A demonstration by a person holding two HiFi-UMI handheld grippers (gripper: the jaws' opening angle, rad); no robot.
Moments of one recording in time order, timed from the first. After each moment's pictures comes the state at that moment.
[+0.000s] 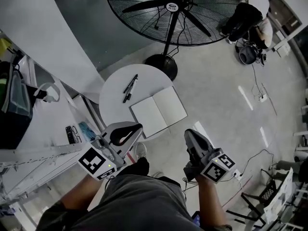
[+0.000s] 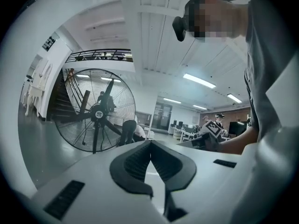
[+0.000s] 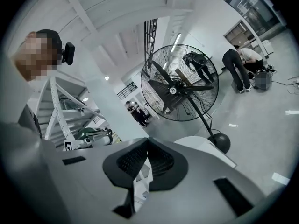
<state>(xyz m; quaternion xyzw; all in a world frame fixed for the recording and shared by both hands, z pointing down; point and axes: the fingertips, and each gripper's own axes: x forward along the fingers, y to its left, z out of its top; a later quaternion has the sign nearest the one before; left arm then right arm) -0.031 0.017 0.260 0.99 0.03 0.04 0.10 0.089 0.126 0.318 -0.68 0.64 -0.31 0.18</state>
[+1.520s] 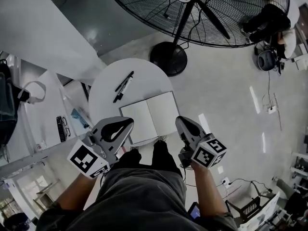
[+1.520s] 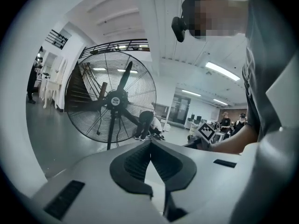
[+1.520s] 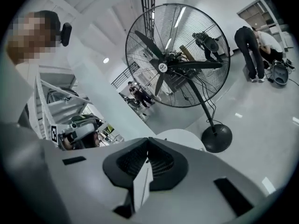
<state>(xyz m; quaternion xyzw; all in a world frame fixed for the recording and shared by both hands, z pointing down) 0.077 -0.056 0.316 0.98 -0.08 0.11 0.13 0.211 0.017 0.420 -0.60 0.69 -0.39 0.09</state>
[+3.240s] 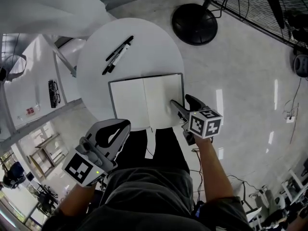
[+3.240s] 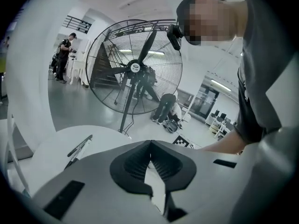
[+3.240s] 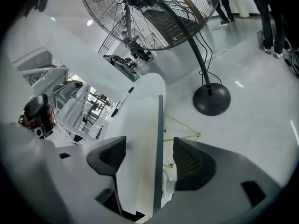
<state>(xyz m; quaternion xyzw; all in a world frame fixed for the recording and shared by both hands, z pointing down) 0.114 -0.029 0.462 0.91 -0.19 0.26 0.25 0.249 -0.001 0.691 -0.47 0.68 -0.56 -0.09</state>
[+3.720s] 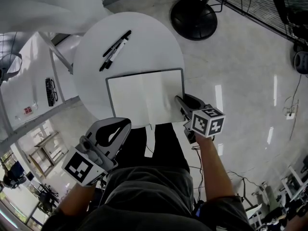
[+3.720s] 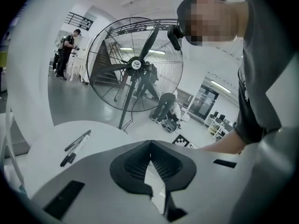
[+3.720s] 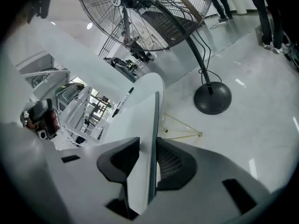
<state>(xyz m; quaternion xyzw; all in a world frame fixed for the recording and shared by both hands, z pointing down) 0.111 -0.022 0.477 0.91 -0.19 0.26 0.26 0.248 0.005 0.697 -0.46 0.68 -0.56 -0.08</state>
